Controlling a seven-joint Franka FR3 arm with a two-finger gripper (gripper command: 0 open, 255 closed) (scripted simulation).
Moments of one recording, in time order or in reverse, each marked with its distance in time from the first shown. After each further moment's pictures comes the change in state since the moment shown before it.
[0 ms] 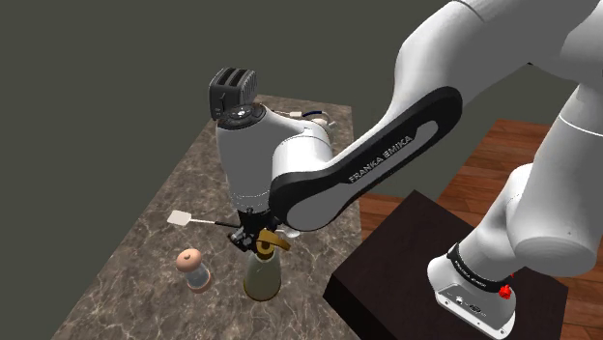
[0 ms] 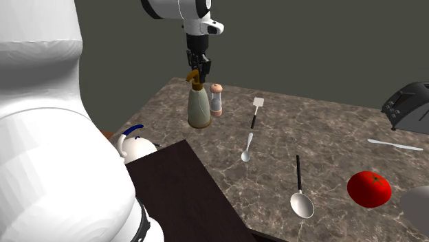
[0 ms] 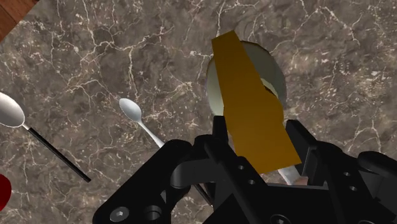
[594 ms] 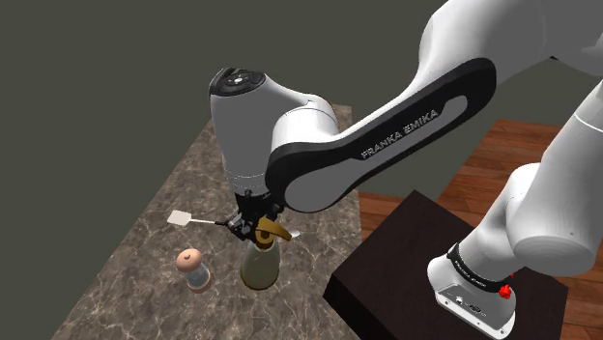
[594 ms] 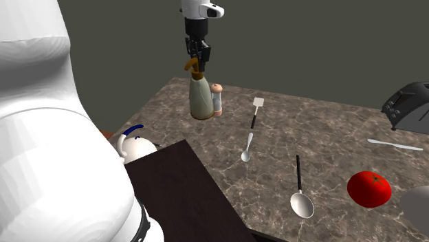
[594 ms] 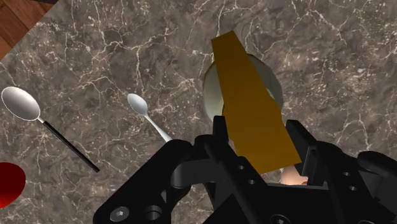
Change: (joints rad) arm -0.014 -0.081 0.015 0.038 0.058 -0.106 -0.039
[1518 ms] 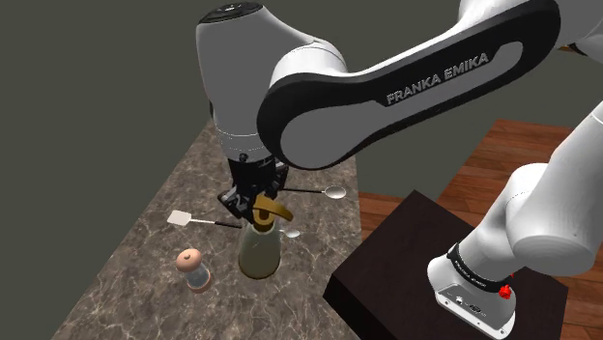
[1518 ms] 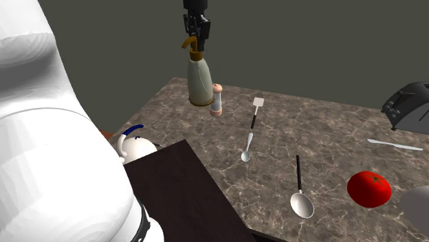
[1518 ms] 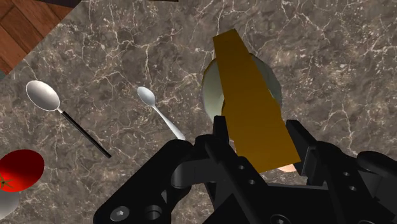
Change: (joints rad) arm -0.011 -0.087 0.005 0.106 0.056 -0.180 -0.040
